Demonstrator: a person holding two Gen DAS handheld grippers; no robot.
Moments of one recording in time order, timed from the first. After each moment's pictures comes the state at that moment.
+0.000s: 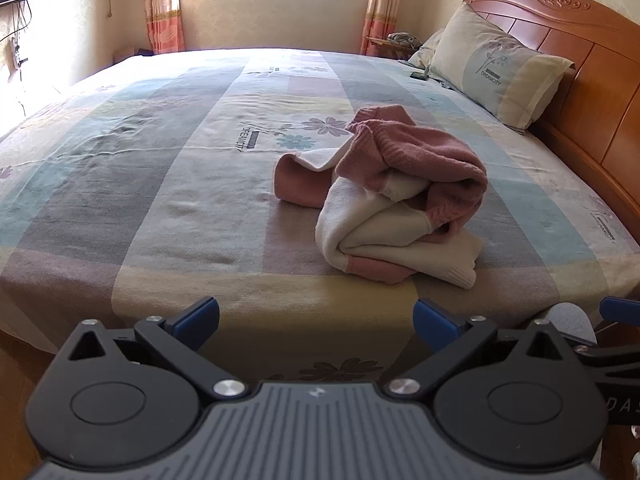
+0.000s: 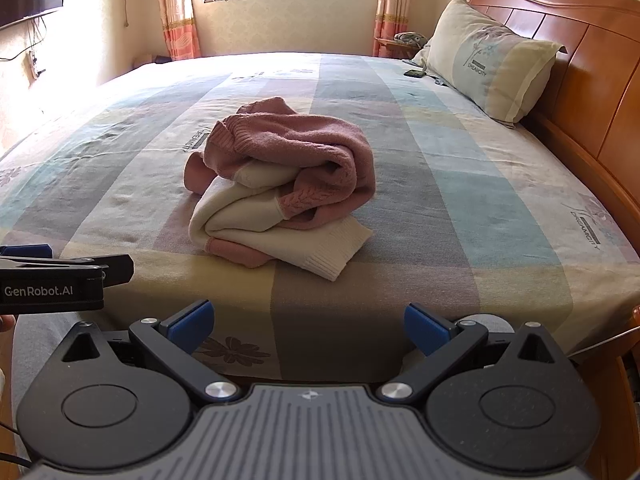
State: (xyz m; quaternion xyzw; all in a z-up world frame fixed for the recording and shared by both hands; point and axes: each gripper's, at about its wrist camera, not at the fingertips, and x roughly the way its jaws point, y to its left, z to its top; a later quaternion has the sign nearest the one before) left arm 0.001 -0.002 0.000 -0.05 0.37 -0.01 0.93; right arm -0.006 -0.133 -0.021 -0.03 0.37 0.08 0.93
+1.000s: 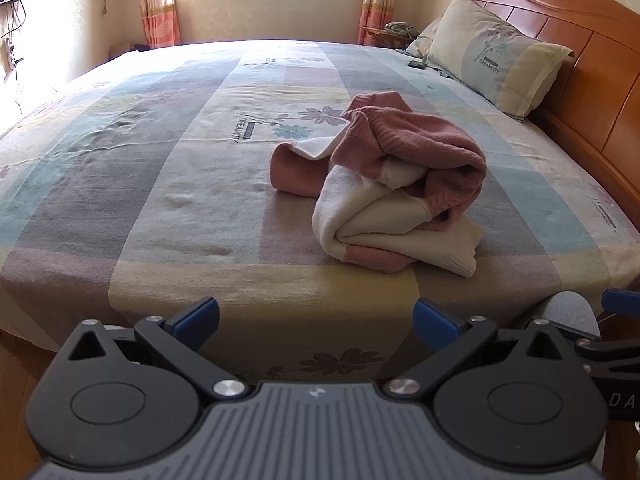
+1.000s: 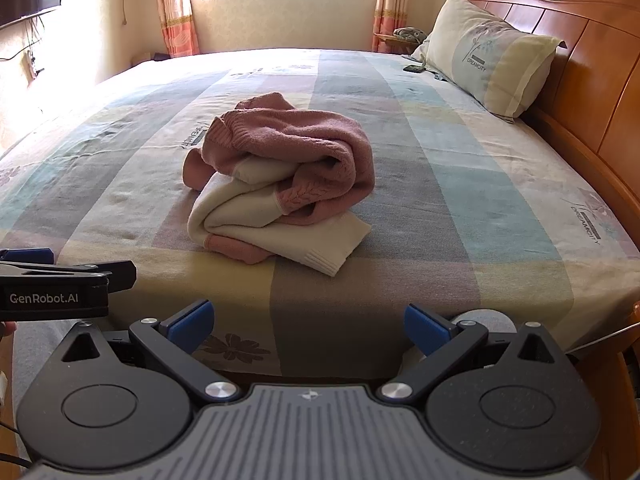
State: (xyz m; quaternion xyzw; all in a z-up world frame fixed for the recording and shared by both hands) left arm 0.002 -0.006 -0.006 -0.04 0.38 0.00 0.92; right arm -0.005 -0.133 -0.023 -0.03 0.37 0.08 0.92
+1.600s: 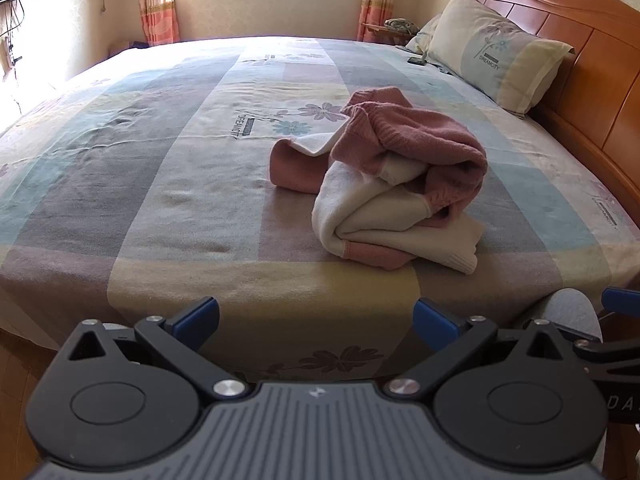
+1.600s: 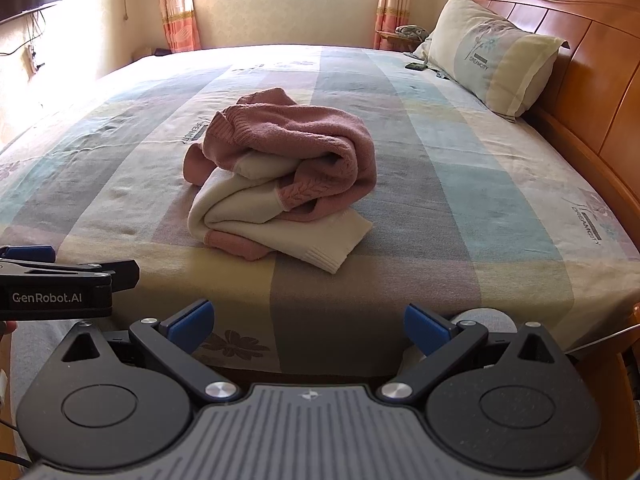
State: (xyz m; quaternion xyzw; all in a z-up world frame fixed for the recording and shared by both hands) left arm 0.004 -0.007 -0.007 -0.04 0.39 0.00 0.92; right arm -0.004 -0.131 -0.024 -0.04 0.38 0.08 0.92
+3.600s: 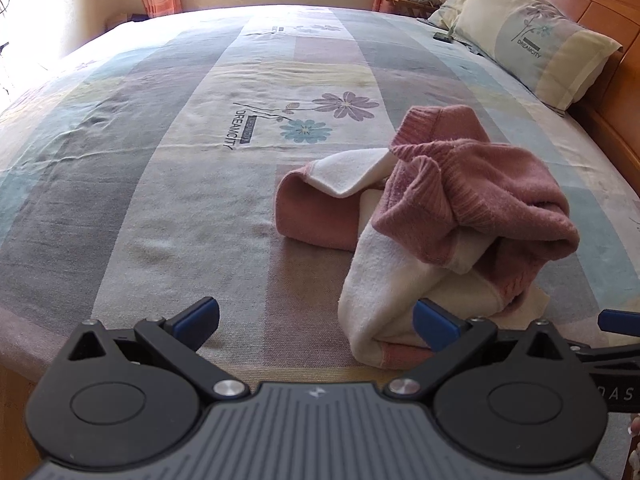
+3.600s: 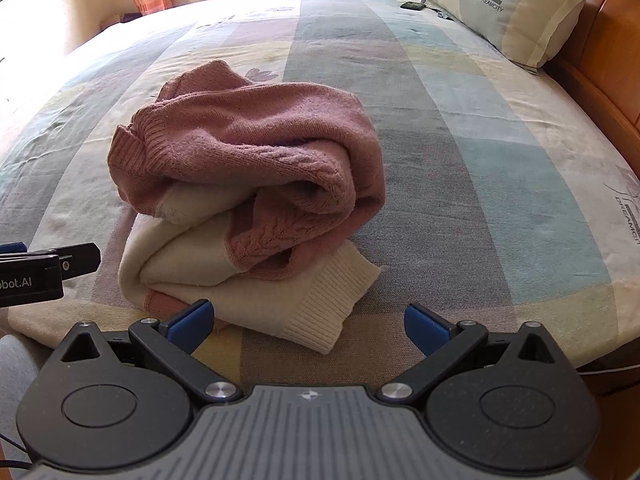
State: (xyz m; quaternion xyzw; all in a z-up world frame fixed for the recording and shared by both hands) left arm 0.146 0.017 -0.021 -0.04 0.44 0.03 0.90; right arm 0.153 -0.123 -0.053 -0.01 0.47 0.06 0.88
